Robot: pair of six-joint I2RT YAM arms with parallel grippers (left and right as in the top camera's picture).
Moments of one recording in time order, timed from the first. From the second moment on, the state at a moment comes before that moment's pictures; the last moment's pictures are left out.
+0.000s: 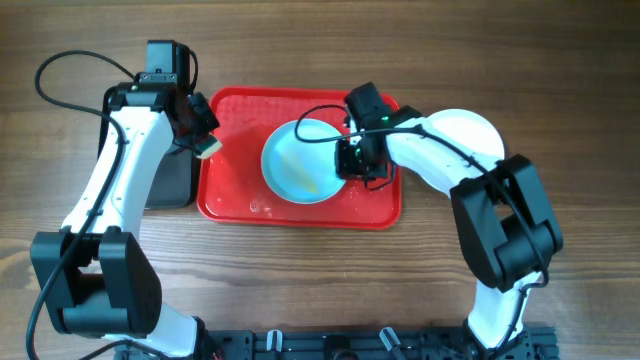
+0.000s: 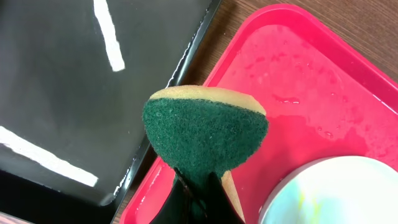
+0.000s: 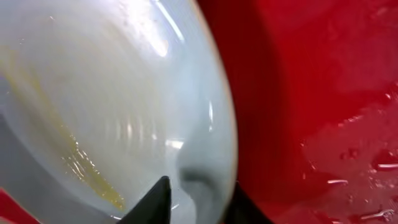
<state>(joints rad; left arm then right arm) -0.04 1.72 1.36 -0.90 -0.08 -0.54 0.48 2.01 1.29 -0.65 -0.29 0.46</state>
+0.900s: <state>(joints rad) -0.04 1.72 1.36 -0.90 -0.08 -0.54 0.46 2.06 1.31 -0.39 -0.18 0.29</state>
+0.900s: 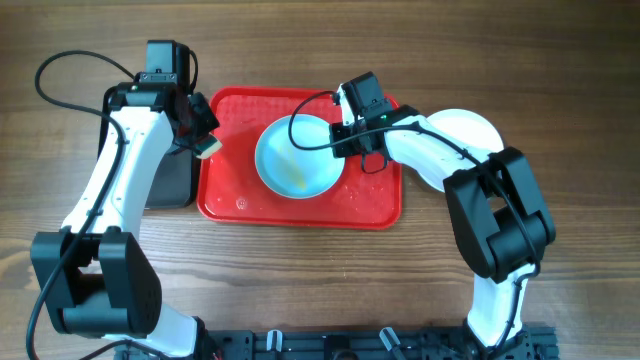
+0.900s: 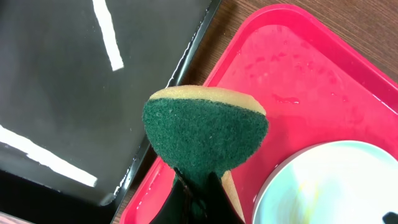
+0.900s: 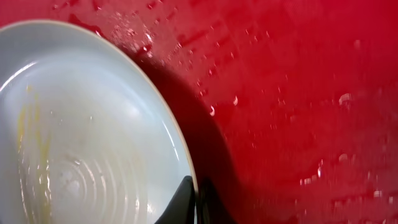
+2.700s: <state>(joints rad) -0.30 2.01 1.37 -0.84 0.28 -0.11 0.50 2.05 1.33 -0.51 -0.26 0.52</state>
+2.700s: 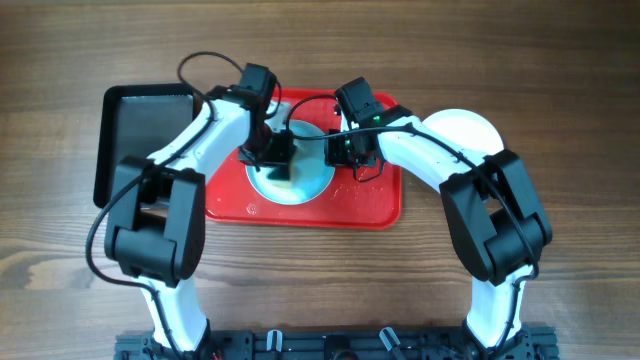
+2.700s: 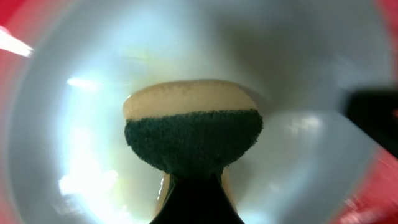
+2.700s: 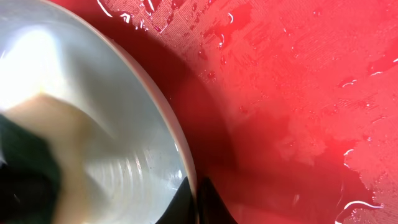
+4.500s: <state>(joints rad) -0.36 2.03 1.37 -0.74 0.37 -0.02 0.49 2.06 1.33 -0.51 -0.25 0.50</state>
